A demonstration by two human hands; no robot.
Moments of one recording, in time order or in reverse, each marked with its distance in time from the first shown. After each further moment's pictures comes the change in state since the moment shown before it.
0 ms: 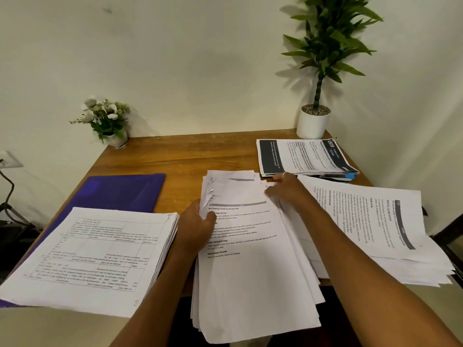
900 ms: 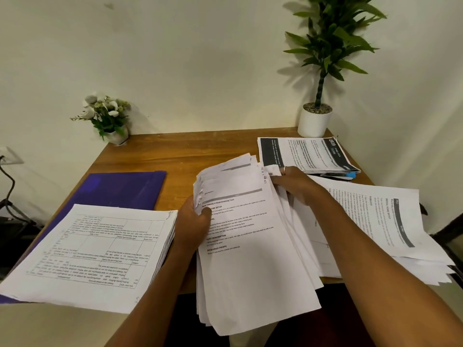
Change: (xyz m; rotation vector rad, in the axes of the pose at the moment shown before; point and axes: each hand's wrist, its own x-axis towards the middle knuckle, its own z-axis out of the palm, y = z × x) left_hand 0.000 0.001 -0.001 -0.074 0.098 -0.095; right_hand 0.011 -0.001 -0.019 0.147 -0.160 -0.049
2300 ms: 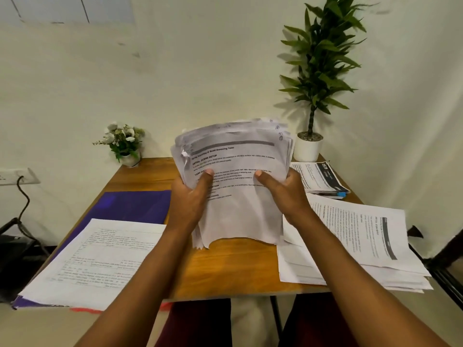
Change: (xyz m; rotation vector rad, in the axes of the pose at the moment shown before) left_hand -0.023 0.119 -0.069 -0.538 -0.007 0.332; right_hand -0.118 -0.072 0.030 0.365 0.253 -0.433
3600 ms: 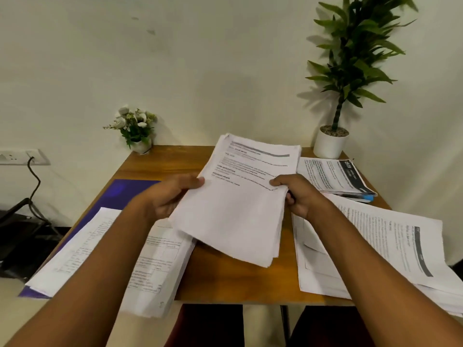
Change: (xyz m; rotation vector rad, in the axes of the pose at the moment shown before) left_hand 0.067 -0.016 -0.085 -0.195 -0.497 -0.834; right_hand 0.047 0.018 0.018 0.215 -0.210 0.518
